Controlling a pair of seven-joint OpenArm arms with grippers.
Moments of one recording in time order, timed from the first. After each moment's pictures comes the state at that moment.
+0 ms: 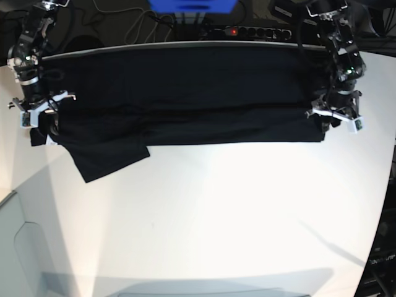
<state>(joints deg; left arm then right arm) 16.3 -13.3 -27.9 91.7 -28.2 -8.6 32.6 -20.2 11.7 31.9 93.3 9.9 32.3 -13.6</state>
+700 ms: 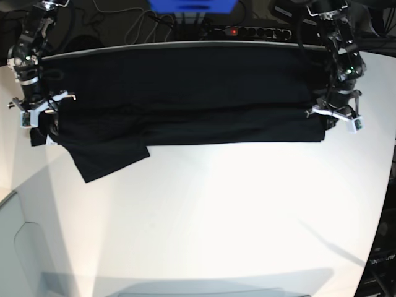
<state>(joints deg) 16.4 -13.5 -27.9 91.7 -28.1 -8.6 32.8 -20.2 11.7 31.9 93.3 9.9 32.3 -13.6</state>
